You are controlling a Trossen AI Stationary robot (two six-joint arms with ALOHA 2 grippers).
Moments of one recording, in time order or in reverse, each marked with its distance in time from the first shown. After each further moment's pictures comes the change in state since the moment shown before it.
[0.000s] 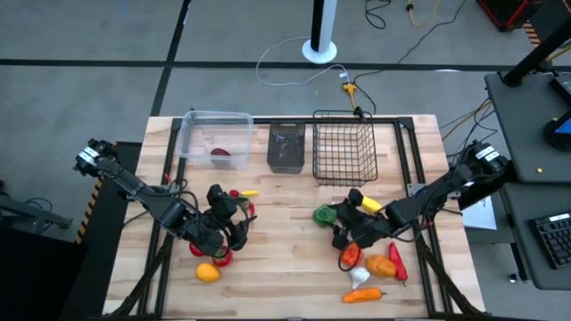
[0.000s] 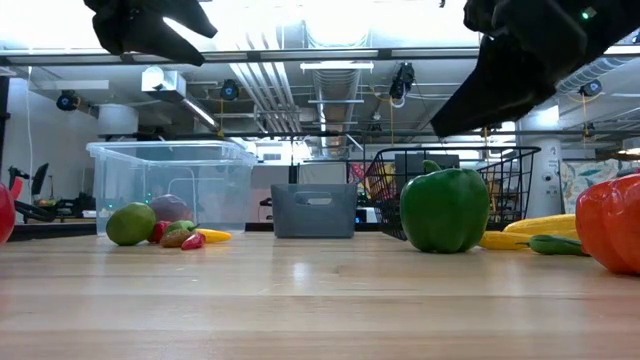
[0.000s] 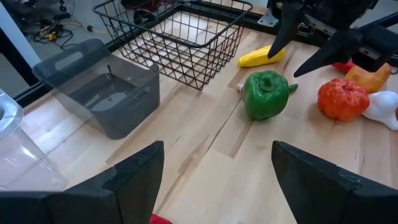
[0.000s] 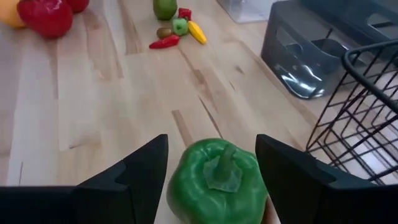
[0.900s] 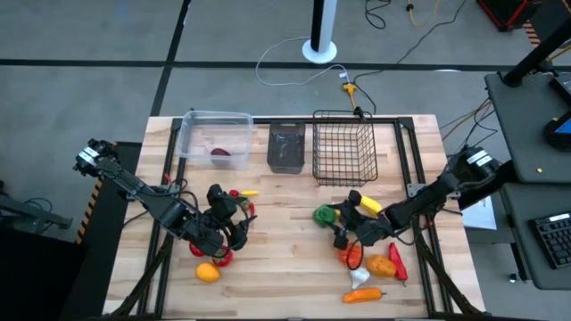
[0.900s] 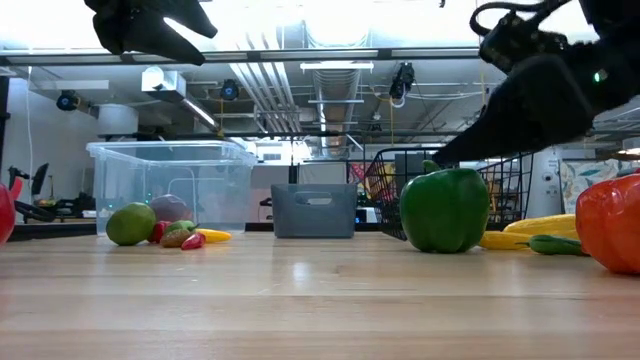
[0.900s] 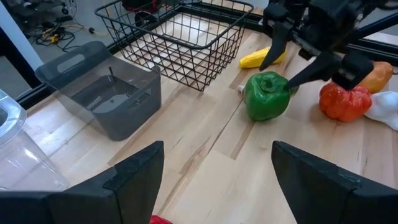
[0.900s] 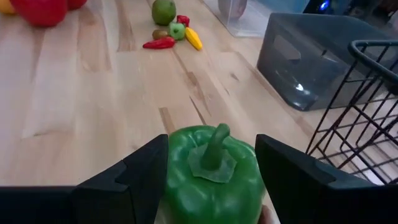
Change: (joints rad) left arm 0.000 0.000 0.000 -0.001 -0.007 0.008; right arm 0.000 0.106 -0.206 0.474 0.071 -0.214
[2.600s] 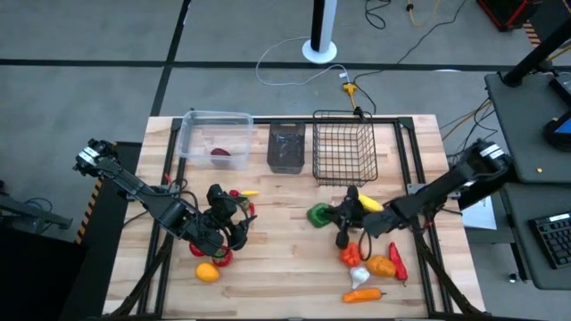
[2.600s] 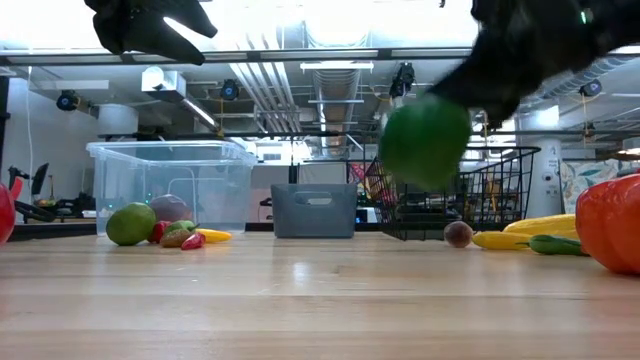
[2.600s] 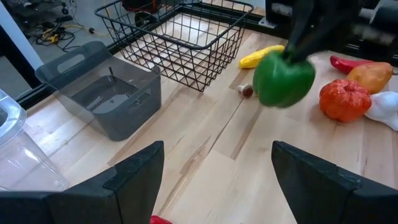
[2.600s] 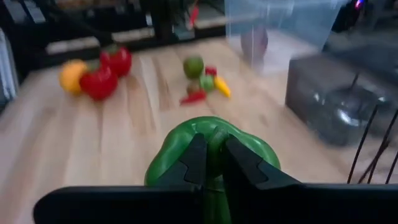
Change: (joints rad) left arm 0.001 0.000 0.000 0.001 0.000 0.000; right arm -0.037 -0.172 0.056 -0.017 -0.129 0.032
